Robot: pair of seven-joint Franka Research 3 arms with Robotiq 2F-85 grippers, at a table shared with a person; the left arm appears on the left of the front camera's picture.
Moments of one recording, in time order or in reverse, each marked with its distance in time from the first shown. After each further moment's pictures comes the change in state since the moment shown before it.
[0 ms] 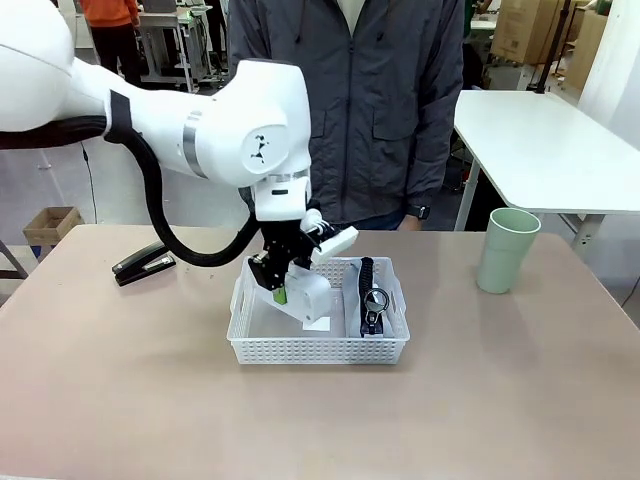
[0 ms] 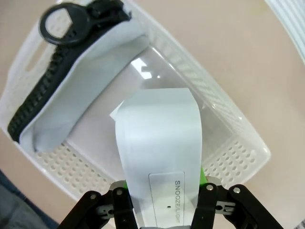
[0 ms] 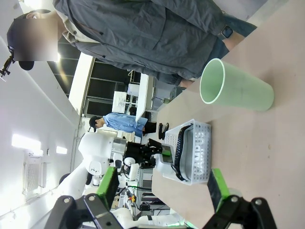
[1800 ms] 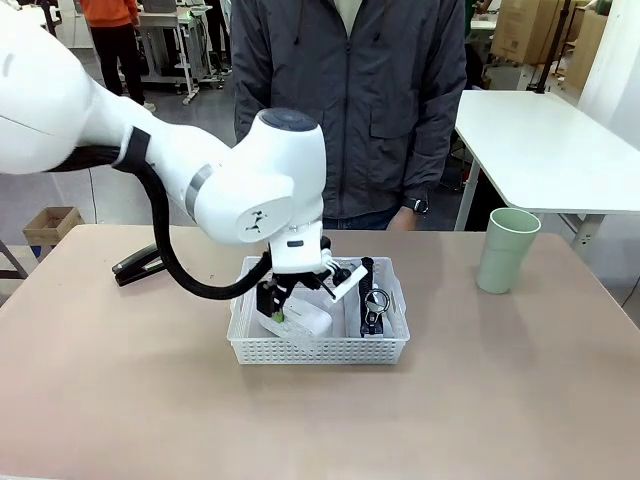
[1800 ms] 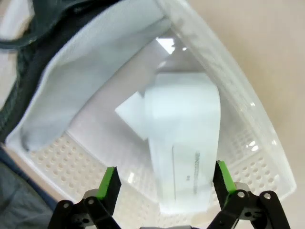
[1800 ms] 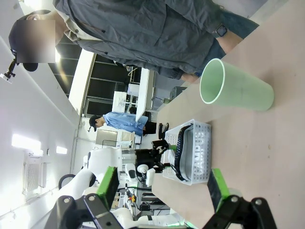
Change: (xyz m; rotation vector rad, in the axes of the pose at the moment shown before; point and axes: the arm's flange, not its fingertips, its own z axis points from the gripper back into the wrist) left arm 0.023 -0.012 -0.036 0.148 0.191 0.076; right arm 0.000 0.000 0.000 0.000 0.000 0.000
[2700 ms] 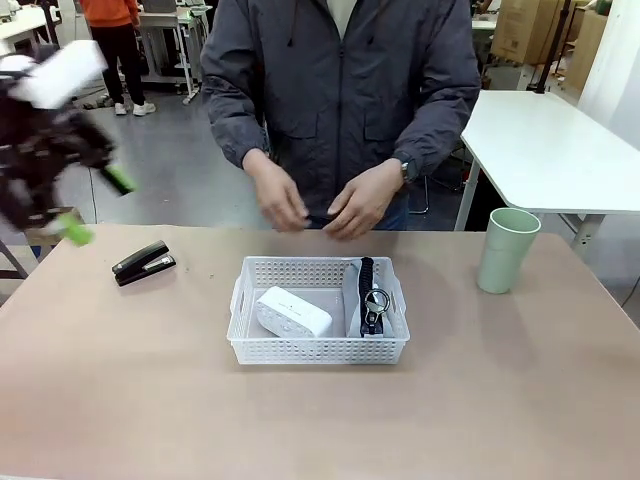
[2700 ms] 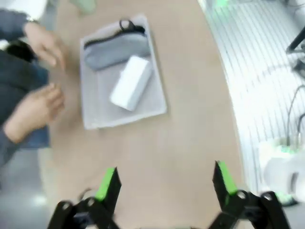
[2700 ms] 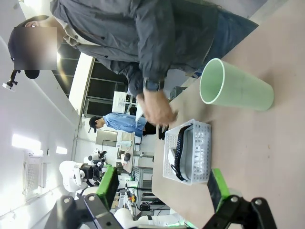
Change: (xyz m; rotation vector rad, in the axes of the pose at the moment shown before) left arm -0.191 -0.243 0.229 0.137 -0.571 0.535; right arm 0.000 0.000 0.000 0.000 0.000 -0.001
